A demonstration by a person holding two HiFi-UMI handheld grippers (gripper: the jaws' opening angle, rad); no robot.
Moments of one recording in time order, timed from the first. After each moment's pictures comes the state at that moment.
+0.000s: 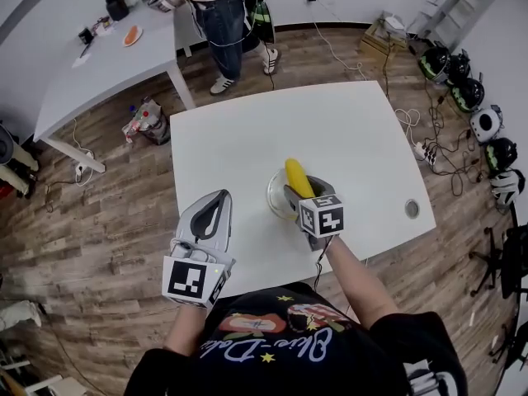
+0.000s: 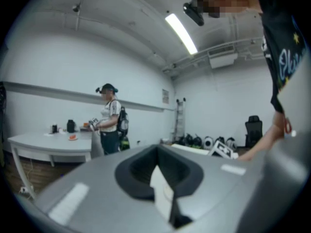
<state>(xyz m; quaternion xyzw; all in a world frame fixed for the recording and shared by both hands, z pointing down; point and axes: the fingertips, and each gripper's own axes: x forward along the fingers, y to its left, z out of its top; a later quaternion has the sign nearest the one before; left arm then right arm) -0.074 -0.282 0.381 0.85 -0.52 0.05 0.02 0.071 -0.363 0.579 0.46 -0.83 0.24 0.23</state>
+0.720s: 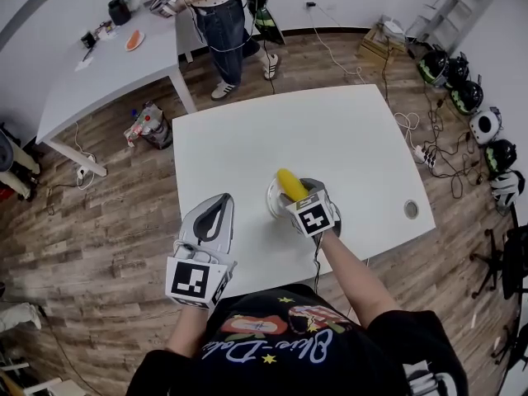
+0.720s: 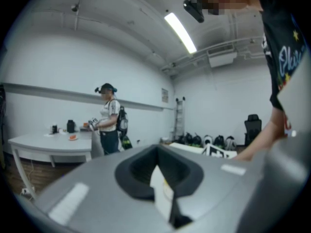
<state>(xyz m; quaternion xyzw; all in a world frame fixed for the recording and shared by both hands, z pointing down) -0.072 -0.273 0.387 0.86 -0.51 0.06 0.01 0.056 -0.355 0.607 0.40 -0.83 0.16 0.37</state>
